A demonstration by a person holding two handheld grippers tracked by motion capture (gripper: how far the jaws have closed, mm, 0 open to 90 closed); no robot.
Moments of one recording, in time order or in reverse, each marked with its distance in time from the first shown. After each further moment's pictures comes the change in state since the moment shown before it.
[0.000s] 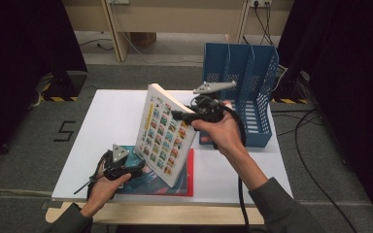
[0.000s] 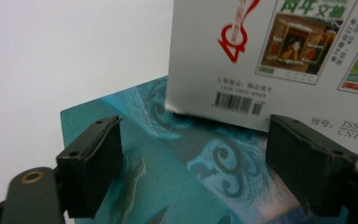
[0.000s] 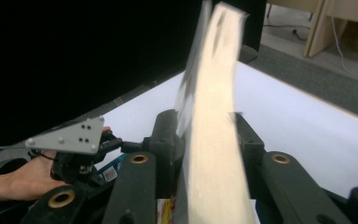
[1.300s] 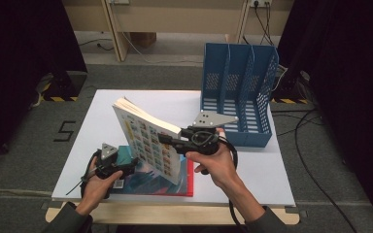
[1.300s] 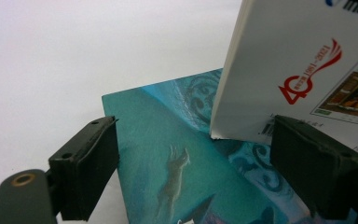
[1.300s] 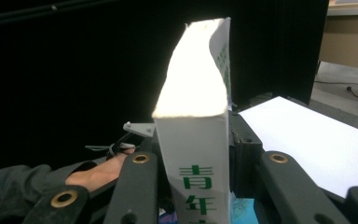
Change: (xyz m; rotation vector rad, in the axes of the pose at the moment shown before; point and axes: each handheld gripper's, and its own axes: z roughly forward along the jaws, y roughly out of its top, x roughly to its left) left arm 0.025 -0.006 -0.005 -0.014 -0.006 -0.109; right arm 0.052 -0.057 -0.005 -0.244 0.184 -0.036
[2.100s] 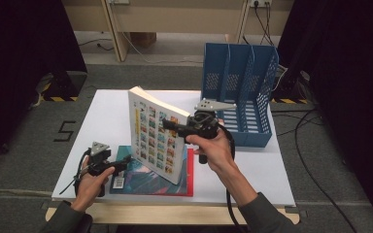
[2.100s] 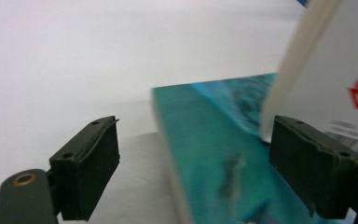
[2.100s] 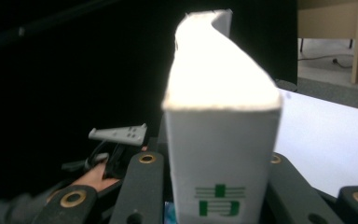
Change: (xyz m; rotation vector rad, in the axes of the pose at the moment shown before) left arm 0.036 -0.002 0.002 -0.007 0.017 -0.137; right arm -0.049 0.002 0.015 -0.011 -0.060 0.195
